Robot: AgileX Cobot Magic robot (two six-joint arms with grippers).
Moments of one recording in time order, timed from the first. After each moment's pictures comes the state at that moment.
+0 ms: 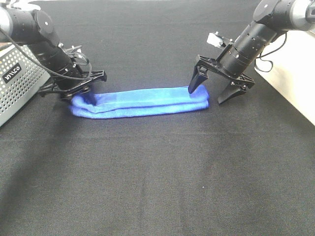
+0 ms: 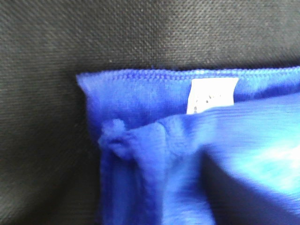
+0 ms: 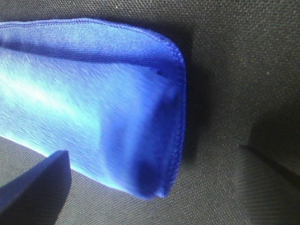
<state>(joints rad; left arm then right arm) -0.18 2.42 -1.86 -0.31 0.90 -0.13 0.13 2.40 -1.90 0.49 1.07 -0.19</state>
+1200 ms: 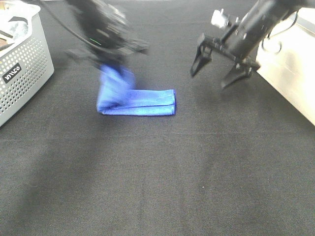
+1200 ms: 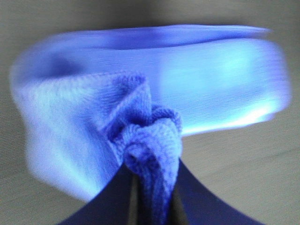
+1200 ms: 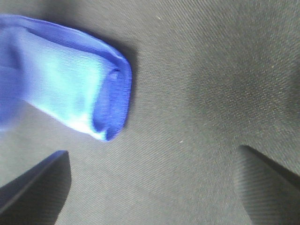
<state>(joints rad) -0.43 2.41 -2.17 -0.24 1.12 -0.31 0.13 2.29 -1.90 0.49 1.12 -0.17</state>
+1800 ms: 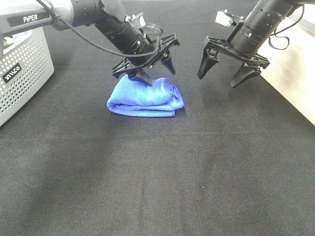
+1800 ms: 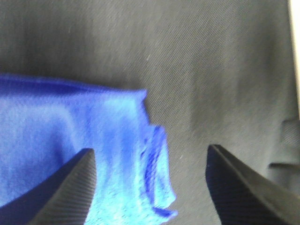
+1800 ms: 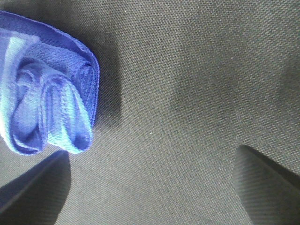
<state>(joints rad) -0.45 2.46 -2.17 -0.47 0.85 -0.38 0.13 2.28 -1.90 0.39 1.12 -0.14</state>
